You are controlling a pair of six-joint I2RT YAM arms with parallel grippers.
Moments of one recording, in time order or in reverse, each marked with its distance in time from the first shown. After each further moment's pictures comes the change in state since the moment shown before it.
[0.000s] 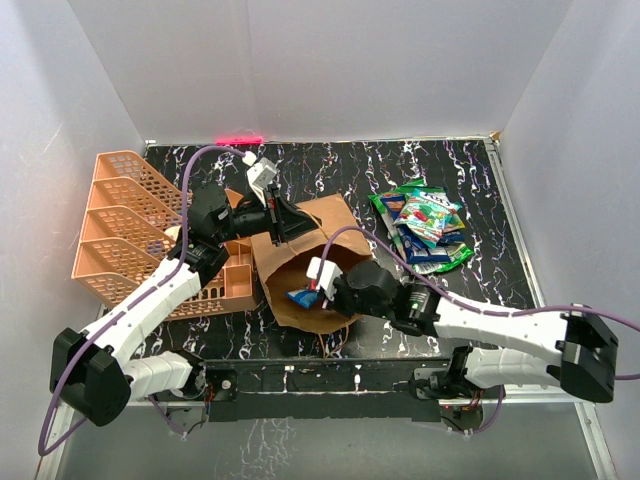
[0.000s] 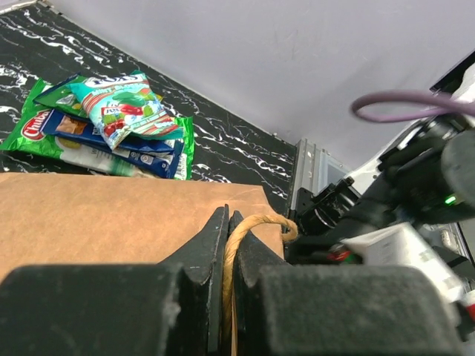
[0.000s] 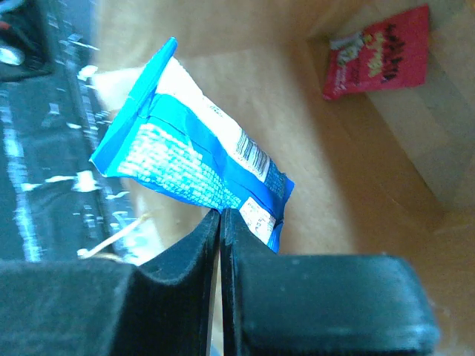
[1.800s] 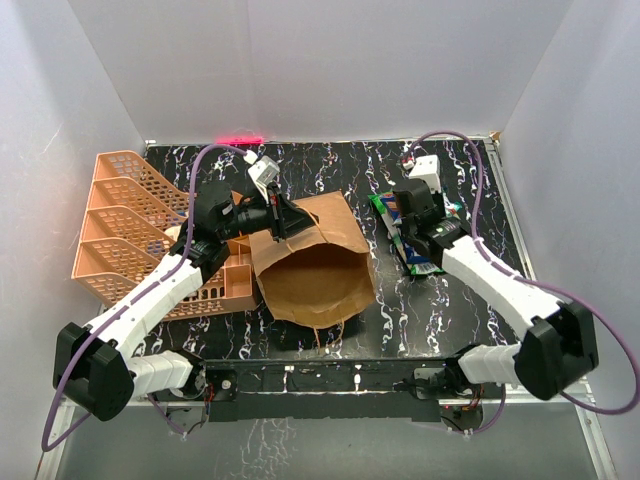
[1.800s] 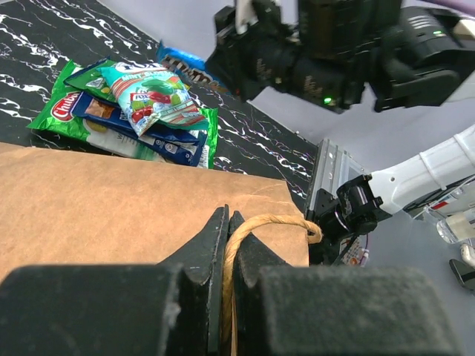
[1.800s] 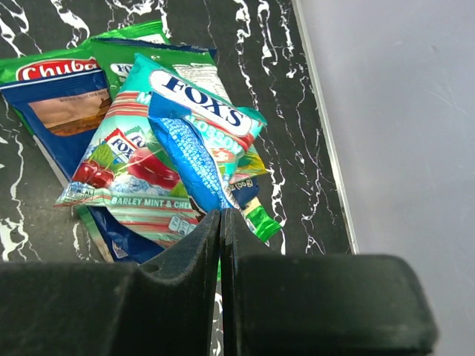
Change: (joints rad) left arm 0.018 0.028 0.017 -0.077 -0.056 0.039; right arm -0.623 0.199 0.308 -0.274 0.844 0.261
